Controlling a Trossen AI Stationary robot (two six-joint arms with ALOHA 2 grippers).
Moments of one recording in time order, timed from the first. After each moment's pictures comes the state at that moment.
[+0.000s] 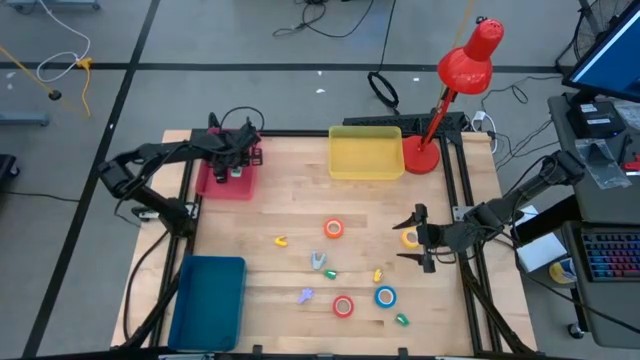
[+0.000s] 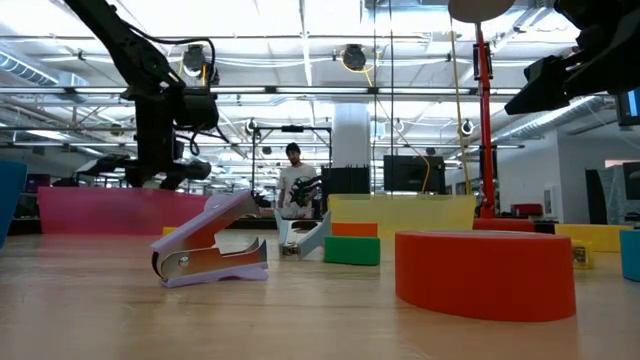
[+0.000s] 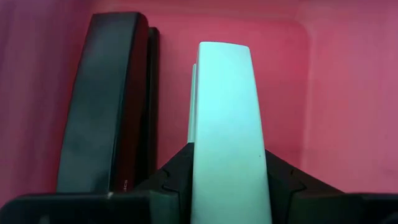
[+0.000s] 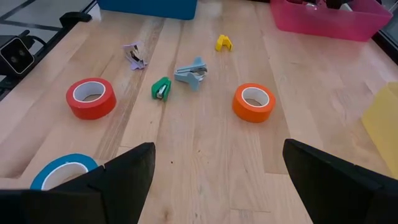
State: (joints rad) left arm 0.78 1.48 0.77 -0.57 -0.36 -0.82; right arm 0.56 0.70 0.38 -0.22 0.47 0.20
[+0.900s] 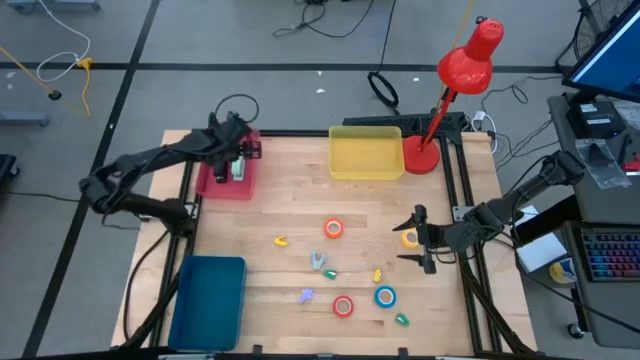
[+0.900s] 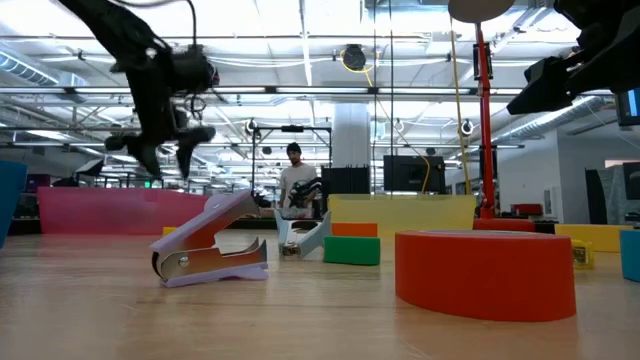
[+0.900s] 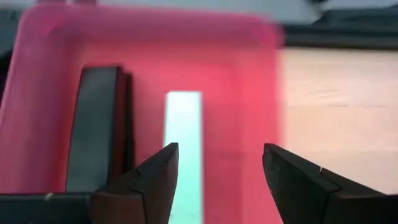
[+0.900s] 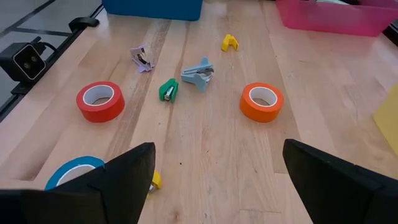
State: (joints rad) left arm 0.76 1.28 0.80 -0.58 -0.30 -0.73; right arm 0.56 0.70 0.38 -0.21 0.44 0.23
